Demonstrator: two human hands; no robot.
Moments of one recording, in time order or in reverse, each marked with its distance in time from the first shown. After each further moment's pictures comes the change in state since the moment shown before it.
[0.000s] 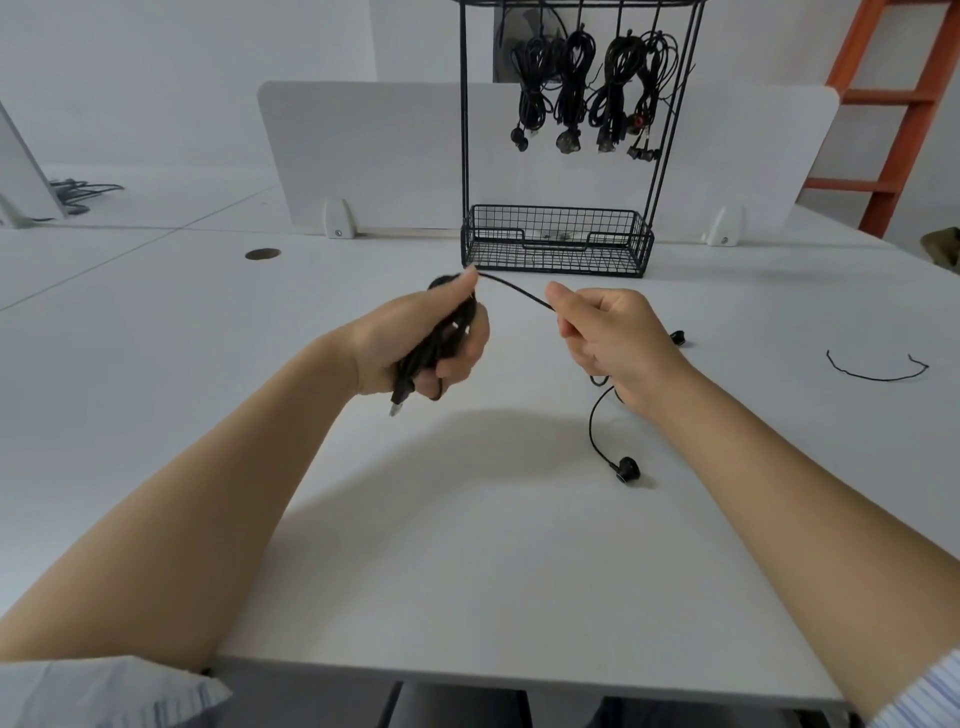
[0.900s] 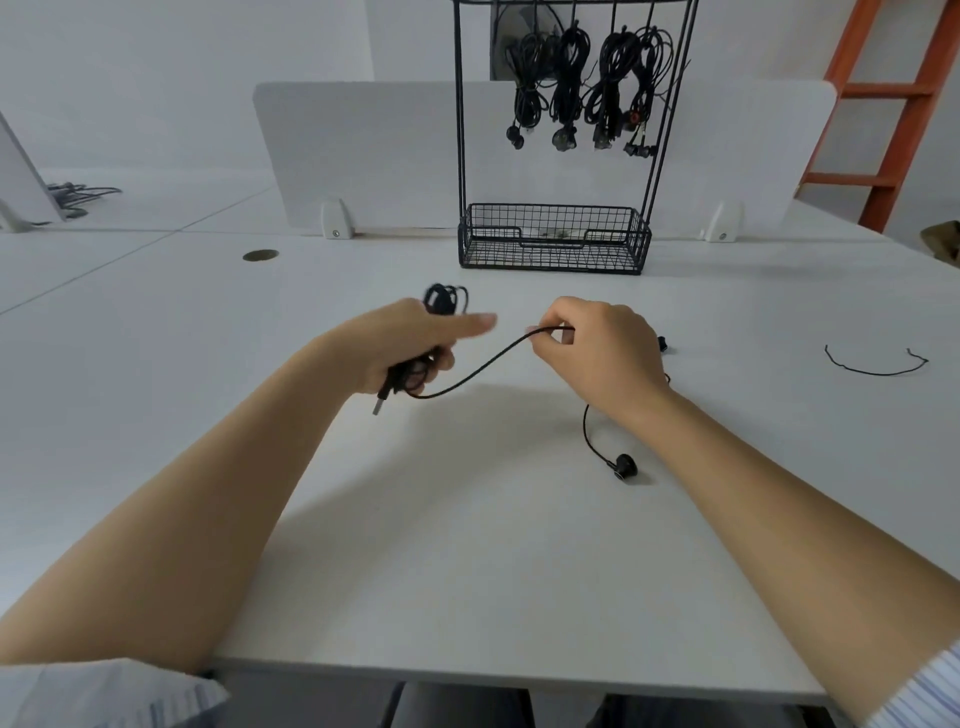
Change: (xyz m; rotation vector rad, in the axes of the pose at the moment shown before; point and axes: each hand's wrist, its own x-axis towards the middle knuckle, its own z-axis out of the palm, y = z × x) left_hand 0.008 -0.003 -0.002 0.297 0.383 -0.187; right_hand -0.003 0.011 0.009 -0.843 0.201 -0.274
